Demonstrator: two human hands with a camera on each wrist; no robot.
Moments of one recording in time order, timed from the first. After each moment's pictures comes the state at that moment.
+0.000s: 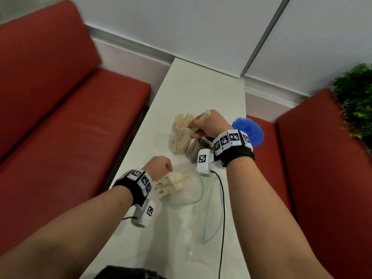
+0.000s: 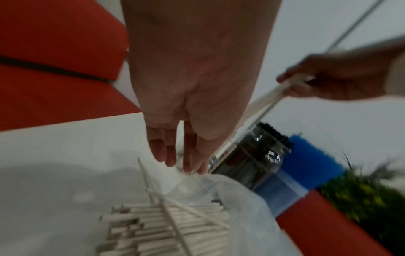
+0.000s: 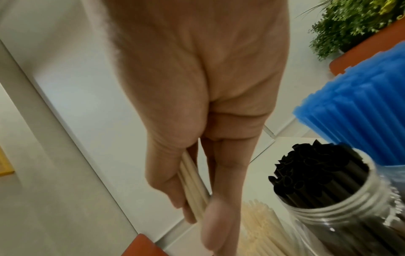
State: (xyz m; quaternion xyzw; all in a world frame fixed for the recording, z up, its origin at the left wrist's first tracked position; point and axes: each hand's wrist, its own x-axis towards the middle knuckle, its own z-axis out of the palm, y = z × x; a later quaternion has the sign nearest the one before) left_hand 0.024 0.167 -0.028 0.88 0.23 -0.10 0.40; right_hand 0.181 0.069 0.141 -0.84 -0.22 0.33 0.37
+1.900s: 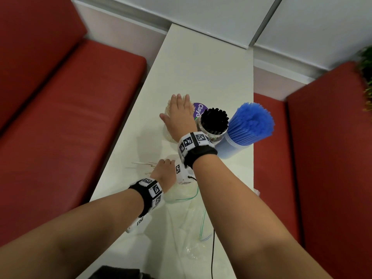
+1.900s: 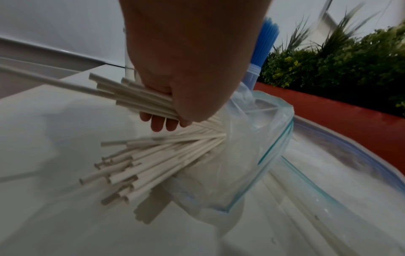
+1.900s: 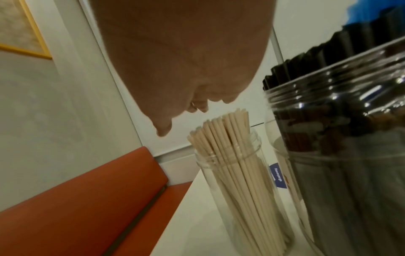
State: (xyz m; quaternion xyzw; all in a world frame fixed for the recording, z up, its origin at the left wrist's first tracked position) left_hand 0.053 0.105 -0.049 0.92 0.24 -0.23 0.22; right_hand 0.189 0.135 0.021 -0.90 -0.41 0.14 0.10
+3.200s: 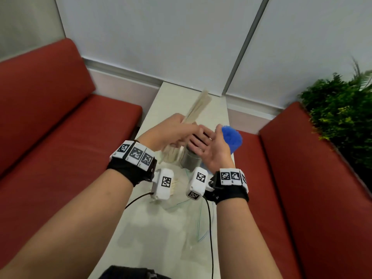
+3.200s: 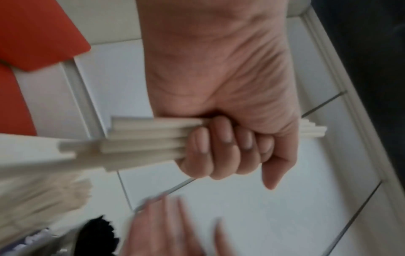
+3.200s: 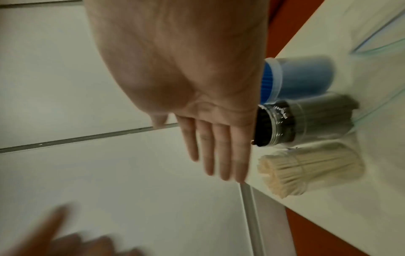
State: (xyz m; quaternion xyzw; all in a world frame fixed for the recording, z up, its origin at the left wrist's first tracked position) left_hand 0.026 0.121 0.185 0.74 0.07 0.03 0.67; right_hand 0.113 -0.019 0.140 -0.51 -0.01 0.34 0.79
